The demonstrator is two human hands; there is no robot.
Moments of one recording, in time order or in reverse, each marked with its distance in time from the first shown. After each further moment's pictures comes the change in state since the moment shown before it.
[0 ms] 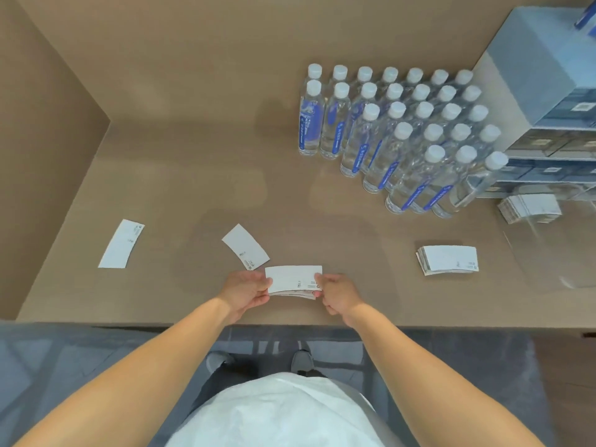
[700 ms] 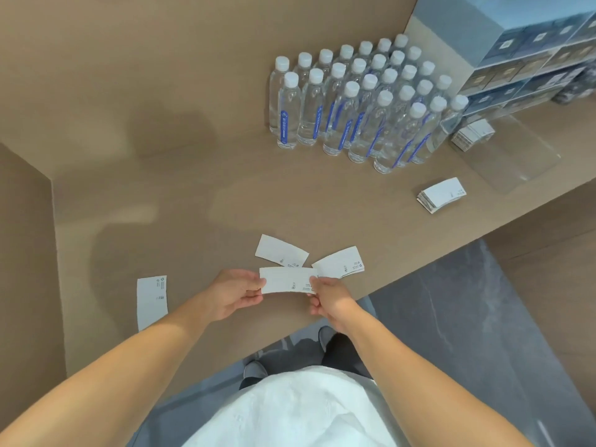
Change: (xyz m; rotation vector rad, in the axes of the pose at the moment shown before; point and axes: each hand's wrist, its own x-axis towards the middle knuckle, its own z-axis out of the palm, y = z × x) left_hand 0.055 0.065 -0.157 0.293 -0.369 -0.088; right_hand -0.033 -0.038 0.181 0.614 0.267 0.157
